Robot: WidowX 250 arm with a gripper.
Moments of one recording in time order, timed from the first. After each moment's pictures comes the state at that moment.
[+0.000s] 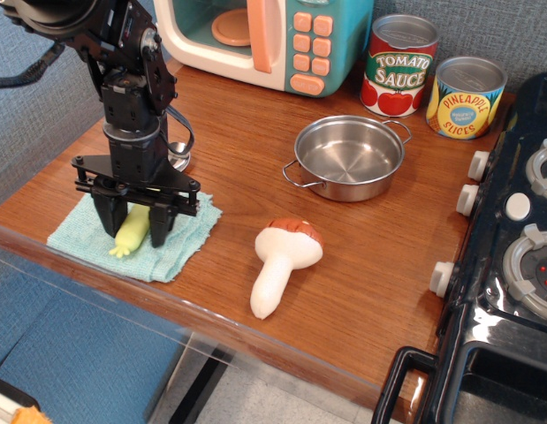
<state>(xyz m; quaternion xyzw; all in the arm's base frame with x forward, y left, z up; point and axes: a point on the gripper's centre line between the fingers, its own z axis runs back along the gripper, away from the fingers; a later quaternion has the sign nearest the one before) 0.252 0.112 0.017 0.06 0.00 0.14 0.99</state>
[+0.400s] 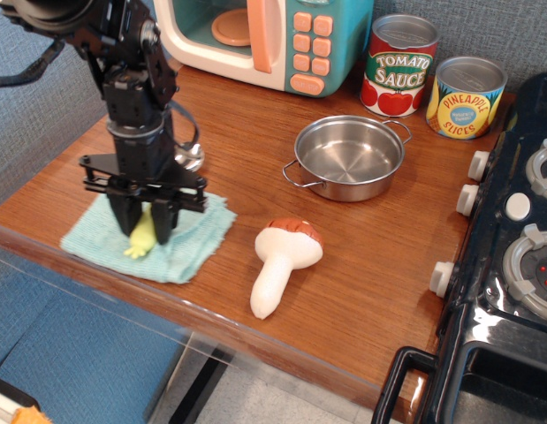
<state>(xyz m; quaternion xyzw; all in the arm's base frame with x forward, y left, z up) 0.256 0.099 0.024 0.03 -0.01 0.13 0.99</state>
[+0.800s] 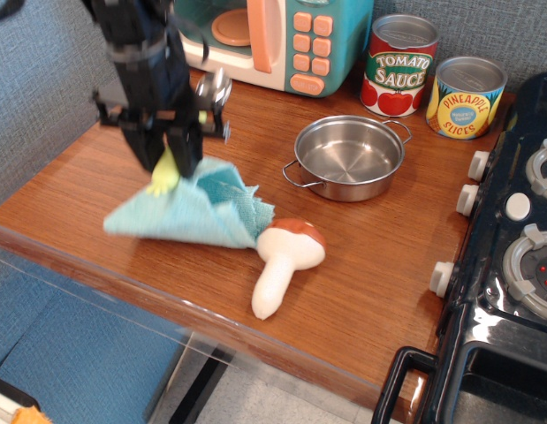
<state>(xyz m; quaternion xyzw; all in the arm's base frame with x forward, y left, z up) 0.277 0.085 0.091 -0.02 -0.09 0.11 0.99</state>
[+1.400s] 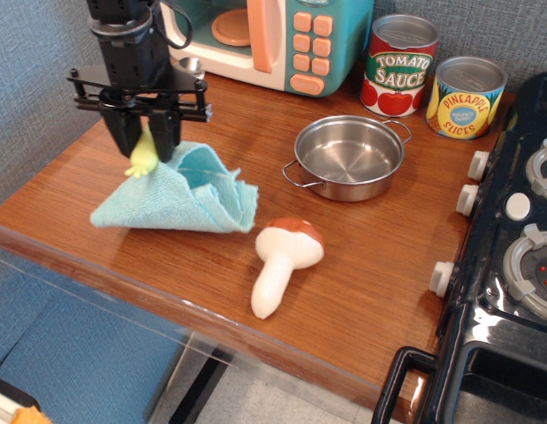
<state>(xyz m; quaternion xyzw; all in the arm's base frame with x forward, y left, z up) 0.276 0.108 0.091 0.02 -0.07 0.15 0.99</state>
